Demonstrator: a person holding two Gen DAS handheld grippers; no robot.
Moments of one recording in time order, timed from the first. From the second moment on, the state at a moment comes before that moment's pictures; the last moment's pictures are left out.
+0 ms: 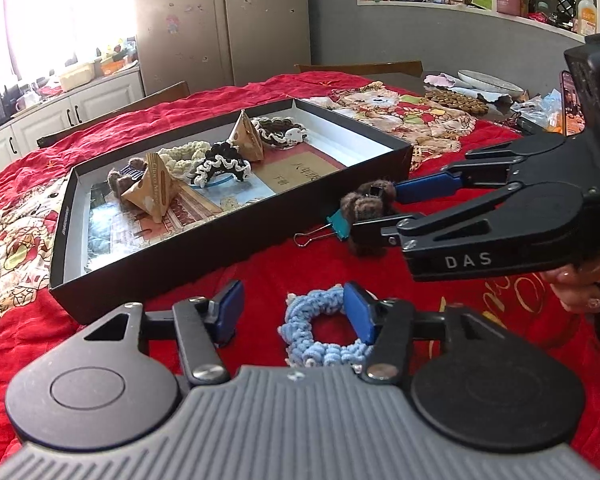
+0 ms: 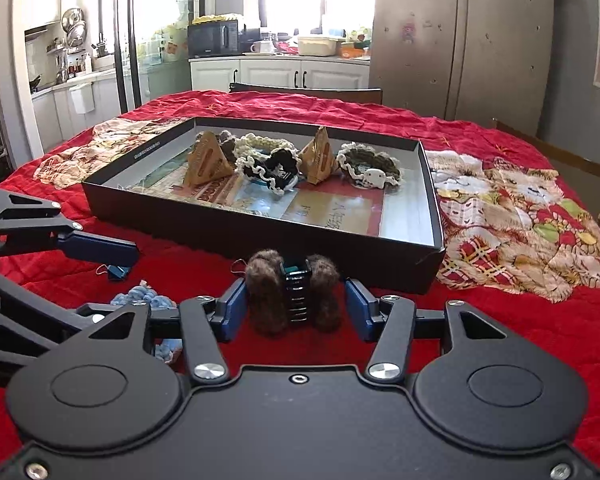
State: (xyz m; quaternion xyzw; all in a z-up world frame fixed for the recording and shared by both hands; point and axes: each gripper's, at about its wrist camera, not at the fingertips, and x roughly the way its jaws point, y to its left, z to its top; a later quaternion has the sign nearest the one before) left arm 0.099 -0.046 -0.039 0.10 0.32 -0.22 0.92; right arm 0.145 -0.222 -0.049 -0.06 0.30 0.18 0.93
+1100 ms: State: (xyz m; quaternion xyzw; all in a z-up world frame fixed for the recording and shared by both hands) left arm 0.099 -0.042 -0.047 0.08 0.34 -0.23 0.91; right arm 0.154 -0.216 -0.061 -0.07 0.31 0.19 0.93
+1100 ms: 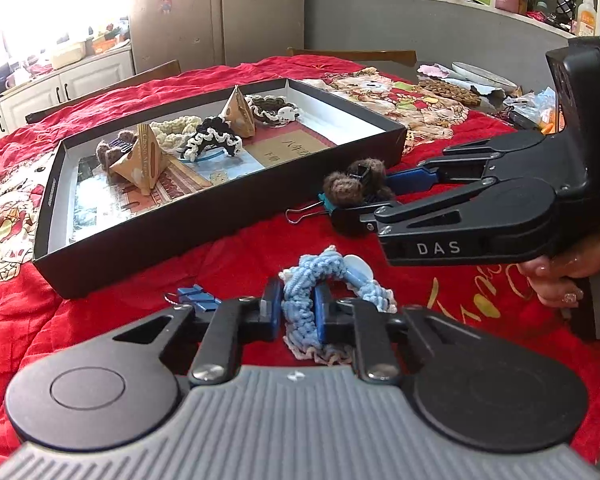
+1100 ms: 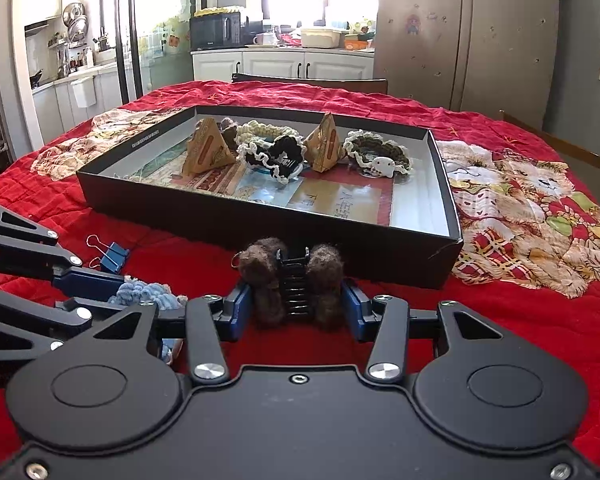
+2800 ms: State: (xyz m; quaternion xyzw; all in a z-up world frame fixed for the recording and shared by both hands) left arm 0.094 -0.033 -0.026 0.06 0.33 -0.22 0.92; right arm 0.114 -0.227 -0.026 -0.05 0.29 0.23 0.93
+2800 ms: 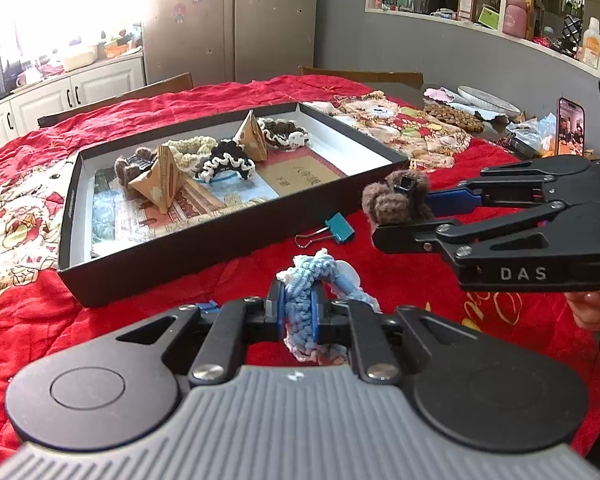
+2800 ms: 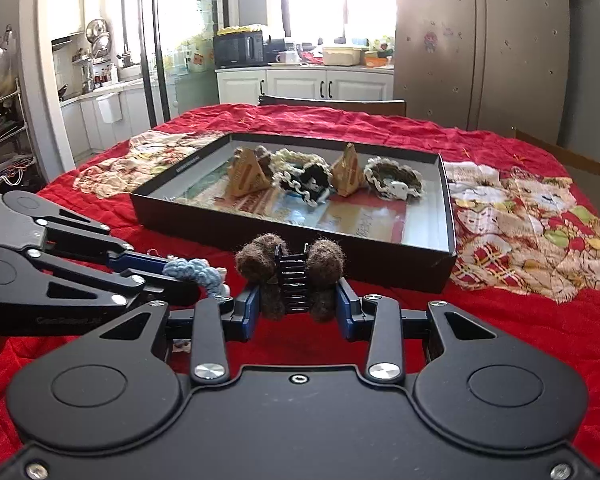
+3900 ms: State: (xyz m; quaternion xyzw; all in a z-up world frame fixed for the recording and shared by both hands) left arm 0.136 0.024 0.041 0.02 0.25 -0.13 0.96; right arm 0.143 -0.225 0.031 -0.06 0.23 0.22 0.95
